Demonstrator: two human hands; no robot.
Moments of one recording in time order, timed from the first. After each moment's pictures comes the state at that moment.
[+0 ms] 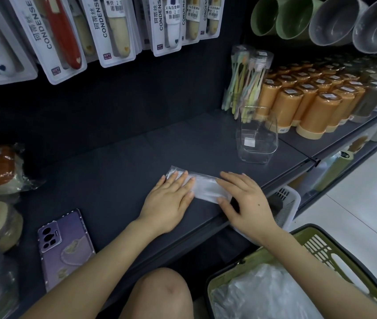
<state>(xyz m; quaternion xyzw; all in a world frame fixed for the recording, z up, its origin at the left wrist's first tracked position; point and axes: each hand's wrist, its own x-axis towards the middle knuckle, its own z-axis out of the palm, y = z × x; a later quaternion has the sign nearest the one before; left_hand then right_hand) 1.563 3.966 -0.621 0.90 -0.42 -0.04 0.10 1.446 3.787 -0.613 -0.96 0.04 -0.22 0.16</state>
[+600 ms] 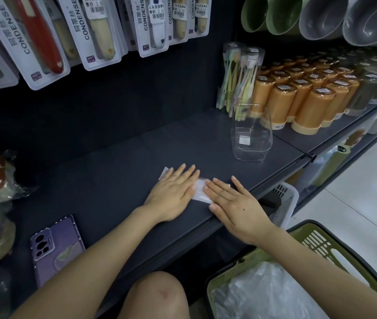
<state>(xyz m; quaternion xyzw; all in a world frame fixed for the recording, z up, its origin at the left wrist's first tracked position) 1.580 3.943 -0.614 0.87 -0.48 -0.07 0.09 1.444 3.781 -0.628 -0.99 -0.03 -0.13 0.05</state>
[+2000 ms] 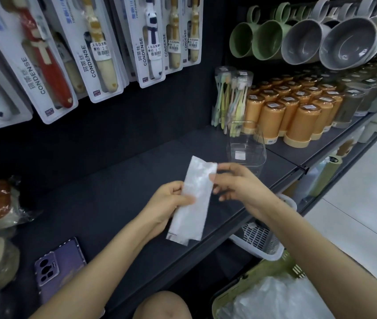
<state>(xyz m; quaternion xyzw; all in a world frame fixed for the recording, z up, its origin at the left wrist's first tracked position) 1.563 3.948 -0.555 0.68 -0.17 -0.36 0.62 1.475 3.782 -0.527 -0.69 0.22 -0.05 0.69</state>
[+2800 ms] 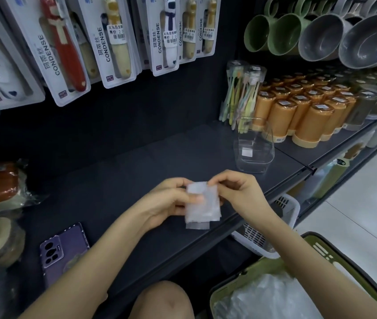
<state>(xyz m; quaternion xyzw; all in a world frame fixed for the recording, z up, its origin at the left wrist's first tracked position) 1.561 3.963 -0.540 0.64 -0.16 -0.45 0.60 1.466 3.802 -0.555 -0.74 0.08 -0.17 0.64</state>
